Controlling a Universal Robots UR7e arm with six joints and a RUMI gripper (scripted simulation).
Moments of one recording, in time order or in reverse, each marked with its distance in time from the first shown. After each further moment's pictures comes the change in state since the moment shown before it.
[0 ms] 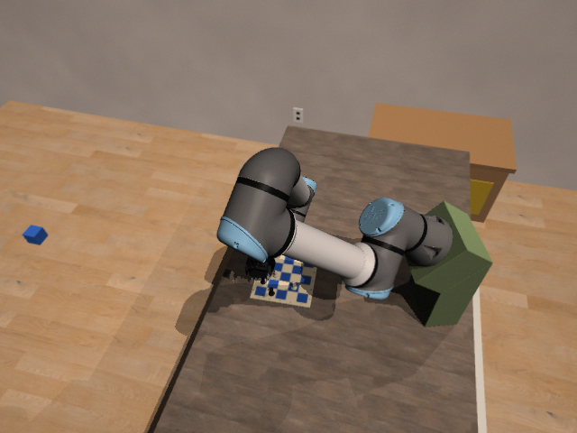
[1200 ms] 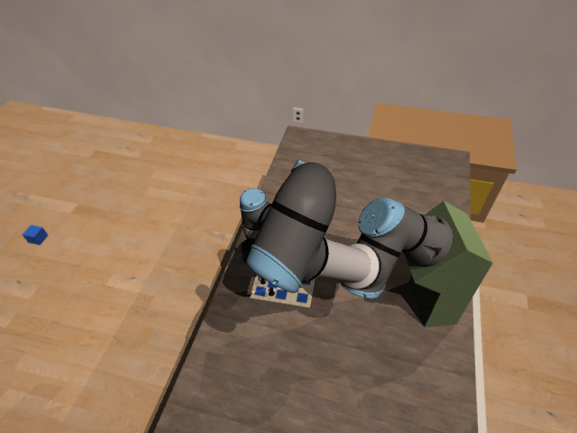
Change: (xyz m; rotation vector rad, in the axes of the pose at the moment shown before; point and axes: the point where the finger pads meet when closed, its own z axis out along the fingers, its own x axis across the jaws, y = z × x) arm 0.000 0.000 -0.074 0.000 0.000 0.000
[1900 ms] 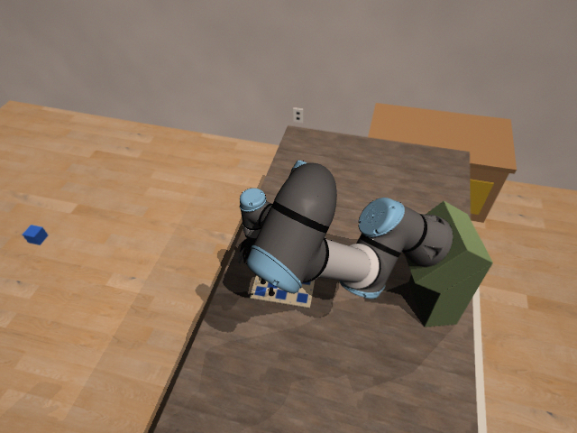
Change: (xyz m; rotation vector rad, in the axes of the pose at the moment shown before) arm 0.000 0.000 -0.001 -0.001 0.001 0.000
